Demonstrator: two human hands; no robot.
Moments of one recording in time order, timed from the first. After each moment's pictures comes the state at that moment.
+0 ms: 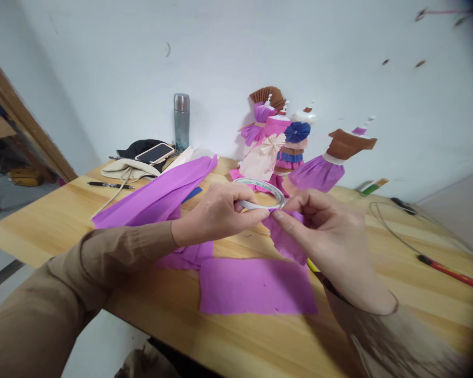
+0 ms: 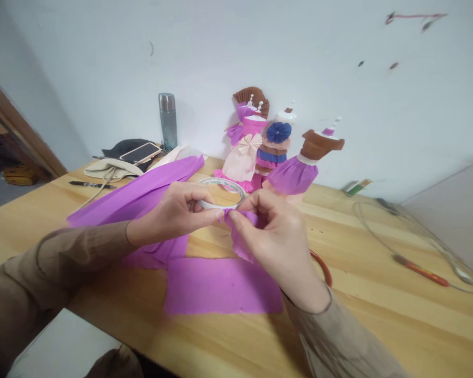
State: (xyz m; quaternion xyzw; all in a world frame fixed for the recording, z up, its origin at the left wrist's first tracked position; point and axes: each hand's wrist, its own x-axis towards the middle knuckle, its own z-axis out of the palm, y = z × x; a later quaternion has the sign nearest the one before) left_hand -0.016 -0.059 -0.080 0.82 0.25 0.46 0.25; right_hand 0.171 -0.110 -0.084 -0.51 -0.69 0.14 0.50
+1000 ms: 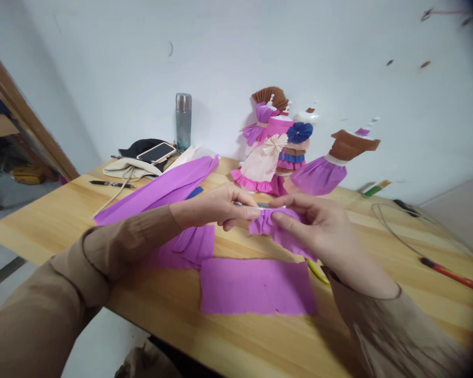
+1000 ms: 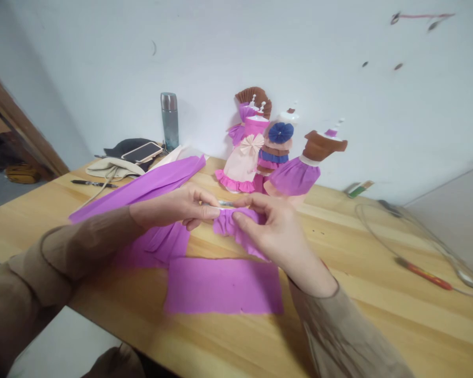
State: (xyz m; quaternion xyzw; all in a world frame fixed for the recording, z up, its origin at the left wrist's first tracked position) left_hand -0.029 -0.038 -0.072 0.78 0.28 0.19 0.53; right_hand 0.179 -0.095 -0.079 -0.51 -0.70 0.23 0.44
